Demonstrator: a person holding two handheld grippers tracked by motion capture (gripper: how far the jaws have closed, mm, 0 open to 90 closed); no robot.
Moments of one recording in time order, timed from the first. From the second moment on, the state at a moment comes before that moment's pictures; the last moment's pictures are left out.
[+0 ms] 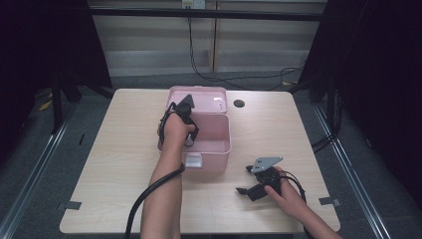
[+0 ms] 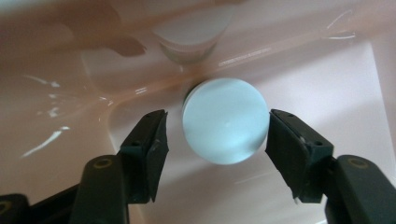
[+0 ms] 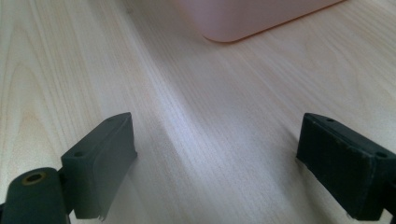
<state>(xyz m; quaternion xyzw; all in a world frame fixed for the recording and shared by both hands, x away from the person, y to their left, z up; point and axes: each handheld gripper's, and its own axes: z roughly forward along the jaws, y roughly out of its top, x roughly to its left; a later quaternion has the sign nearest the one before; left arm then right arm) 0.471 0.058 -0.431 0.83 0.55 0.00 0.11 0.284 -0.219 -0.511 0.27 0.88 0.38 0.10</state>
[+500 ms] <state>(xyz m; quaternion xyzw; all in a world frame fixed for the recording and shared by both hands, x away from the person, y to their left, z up) 0.469 0.058 -0.418 0.83 0.55 0.00 0.10 0.284 -0.219 -0.511 0.27 0.88 0.38 0.10</state>
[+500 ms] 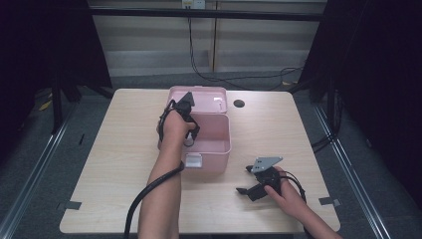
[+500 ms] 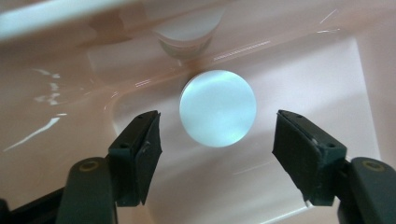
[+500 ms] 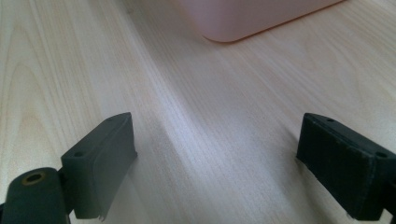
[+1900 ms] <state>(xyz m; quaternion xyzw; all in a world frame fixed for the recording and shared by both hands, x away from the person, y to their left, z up) 0.449 0.057 -0.364 0.85 0.51 -0.02 0.12 0.284 -0.219 -0.511 0.27 0.88 0.38 0.10</state>
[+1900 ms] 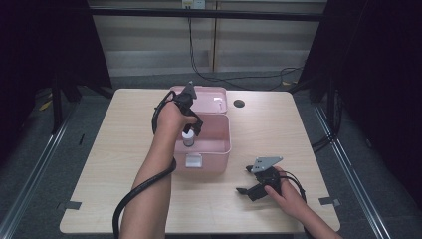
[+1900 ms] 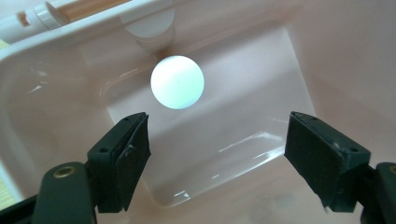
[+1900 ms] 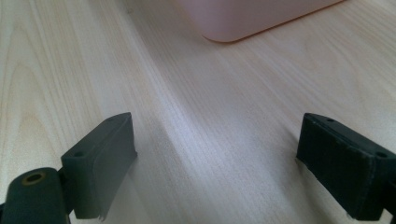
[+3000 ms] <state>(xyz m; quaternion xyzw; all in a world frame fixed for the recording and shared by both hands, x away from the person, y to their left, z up) 0.427 0.101 -0.319 0.85 0.51 -0.02 0.12 0.284 -0.219 -0.511 0.27 0.88 0.38 0.10</state>
